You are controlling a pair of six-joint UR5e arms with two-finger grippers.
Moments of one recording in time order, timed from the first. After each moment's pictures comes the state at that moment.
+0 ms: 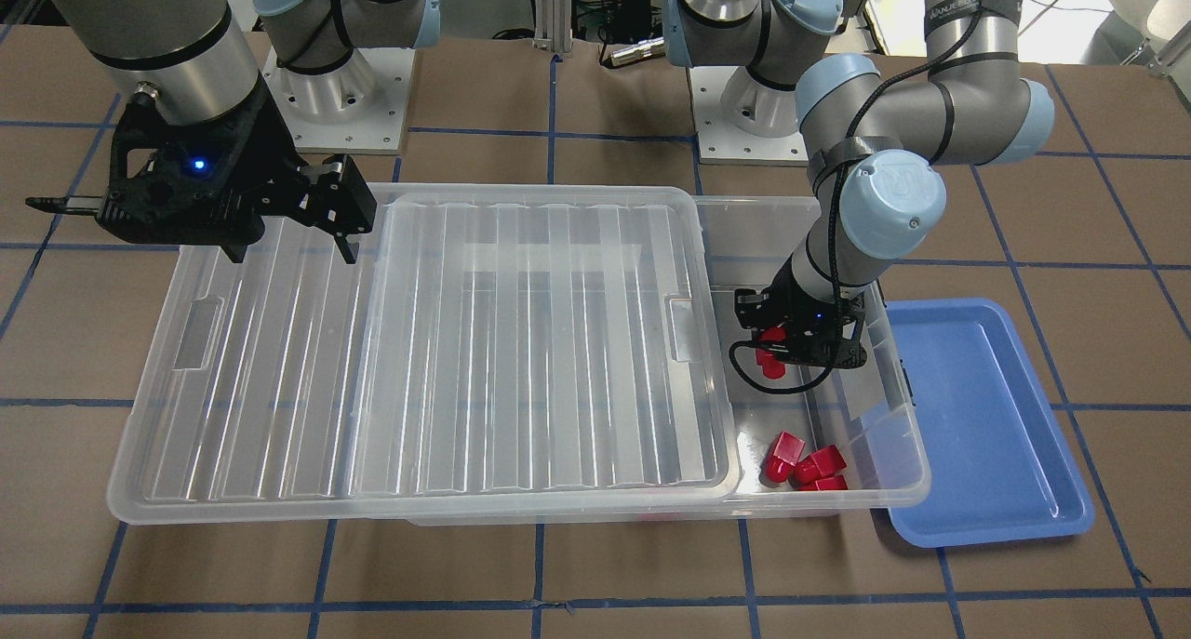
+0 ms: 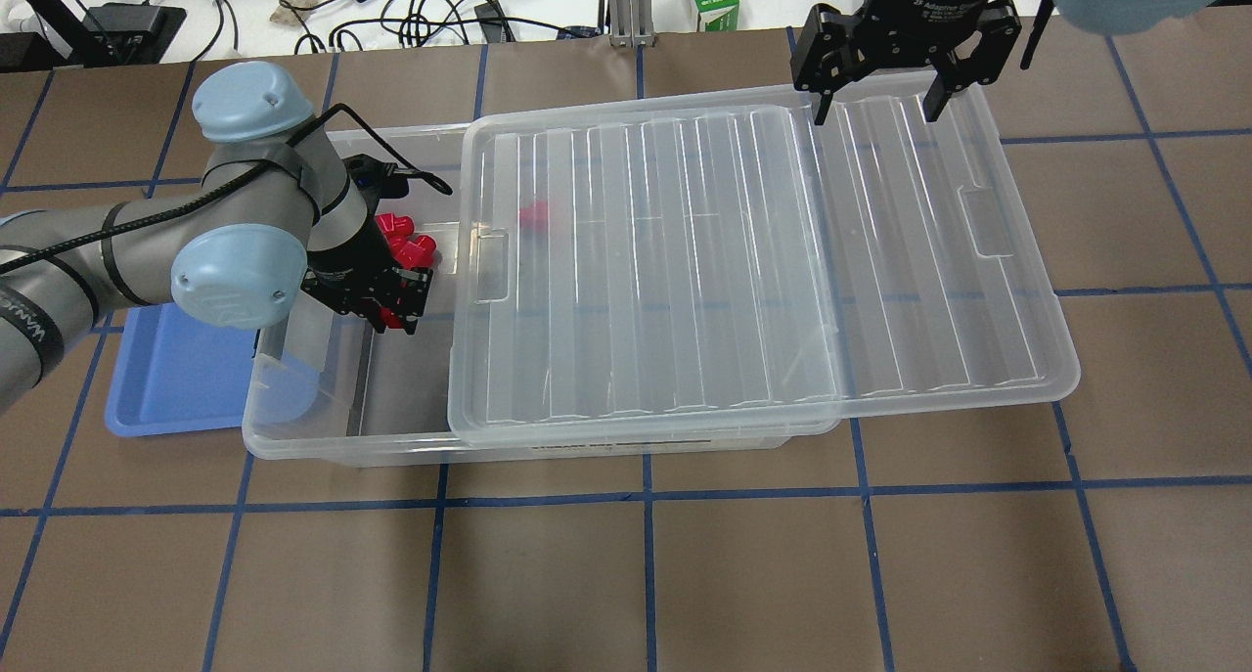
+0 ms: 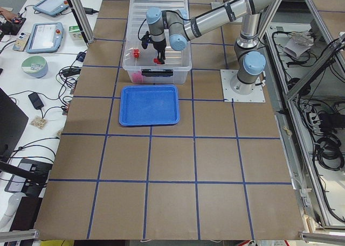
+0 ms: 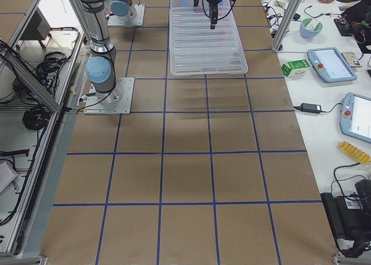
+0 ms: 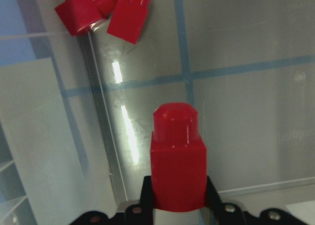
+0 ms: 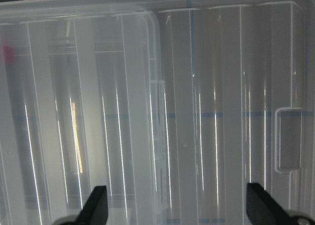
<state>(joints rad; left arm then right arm) -1.50 -1.79 -1.91 -1.14 1.57 0.14 1.63 -1.42 1.37 -1.56 -1.55 0.07</state>
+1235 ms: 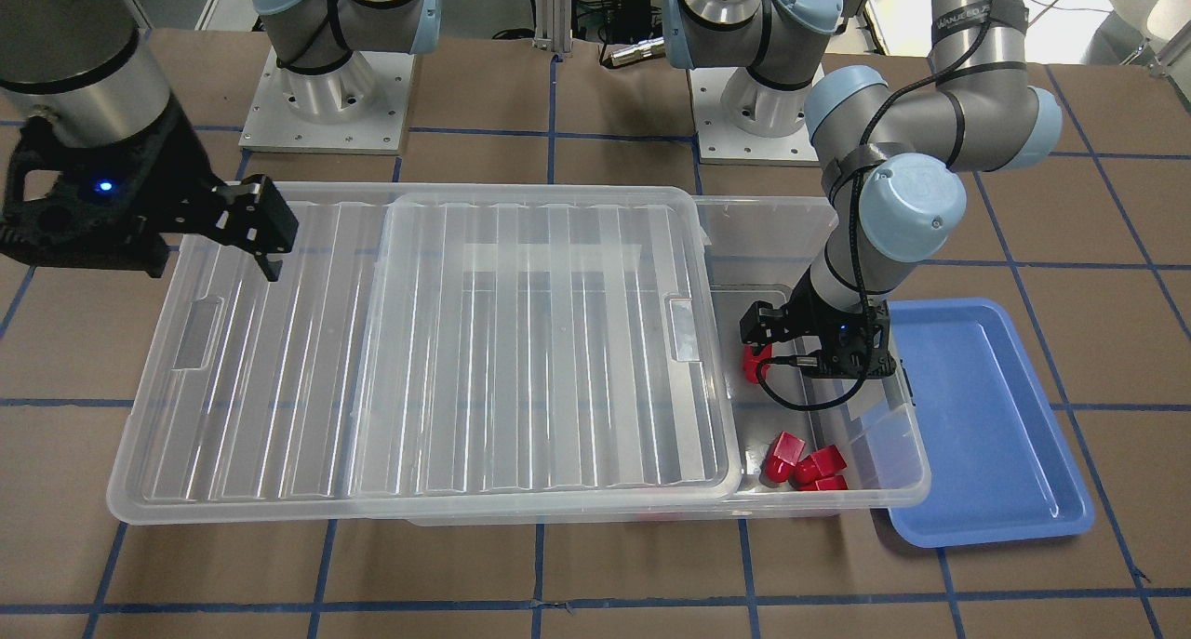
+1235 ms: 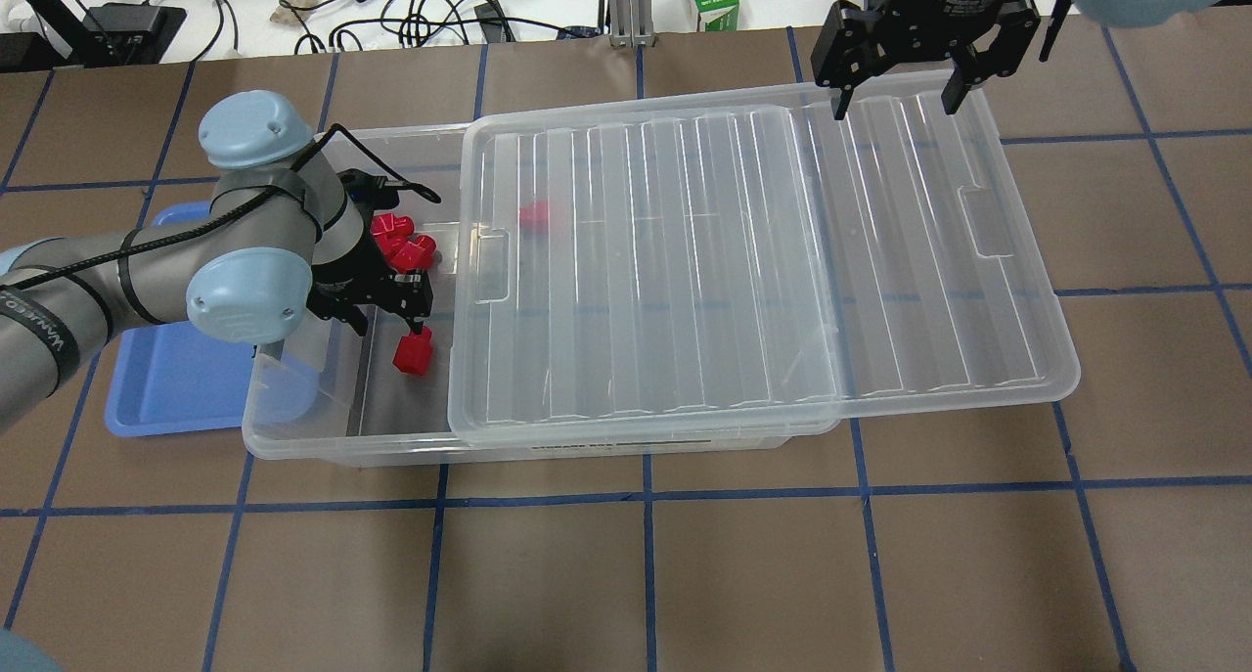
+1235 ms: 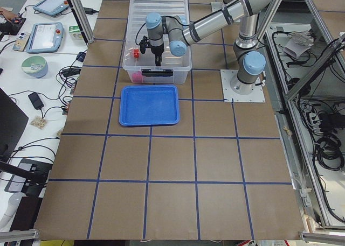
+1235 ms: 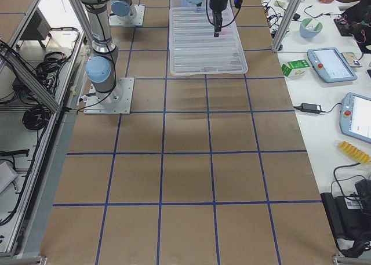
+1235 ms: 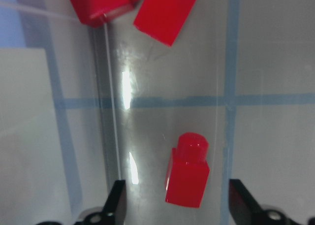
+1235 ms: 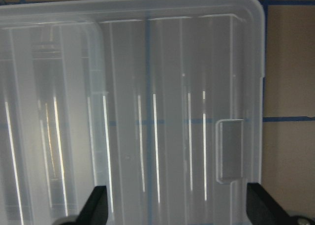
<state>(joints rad) -1.47 -1.78 -1.87 -1.12 1.58 0.10 1.51 -1.42 1.37 -1.56 -1.62 -0.06</state>
